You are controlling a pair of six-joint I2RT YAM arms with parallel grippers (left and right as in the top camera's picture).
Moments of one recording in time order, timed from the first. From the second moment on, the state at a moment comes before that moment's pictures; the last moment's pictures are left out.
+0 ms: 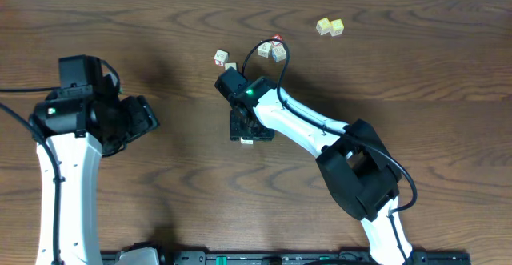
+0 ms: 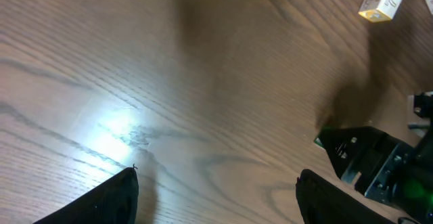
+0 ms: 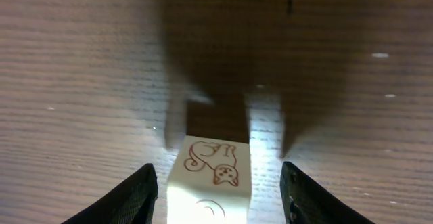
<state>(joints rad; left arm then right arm) 0.18 1.32 1.25 -1.20 0.17 -0.35 0.77 2.19 1.65 -0.91 -0.05 0.79</state>
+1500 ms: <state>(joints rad) 0.18 1.32 1.25 -1.20 0.17 -0.35 0.55 2.19 1.65 -1.14 0.00 0.63</state>
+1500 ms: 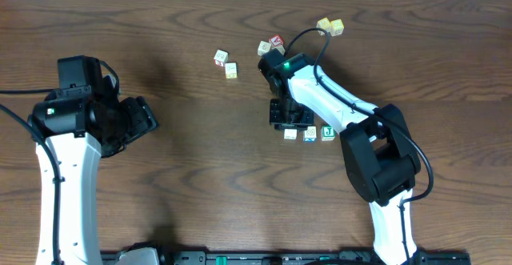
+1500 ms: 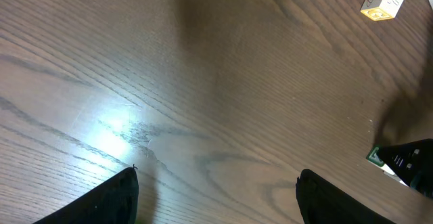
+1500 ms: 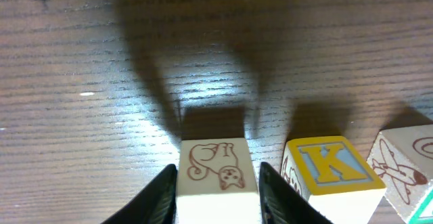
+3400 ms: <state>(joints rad) -0.25 1.61 1.25 -1.04 0.35 -0.38 -0.22 1.94 1.62 -1.47 -0.27 0.08</state>
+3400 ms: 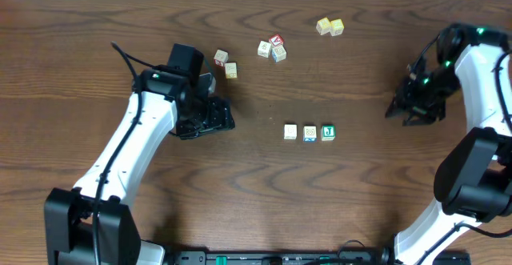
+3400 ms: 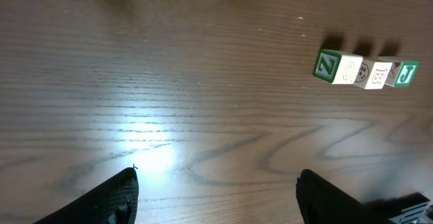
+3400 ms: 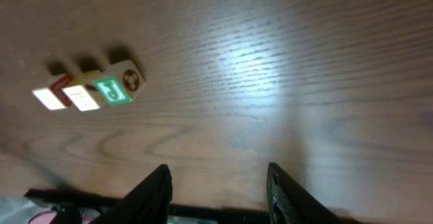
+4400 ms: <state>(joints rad) -0.35 1.74 1.25 -0.97 0.36 -0.41 -0.10 1.84 1.15 -0.92 -0.40 0.18</state>
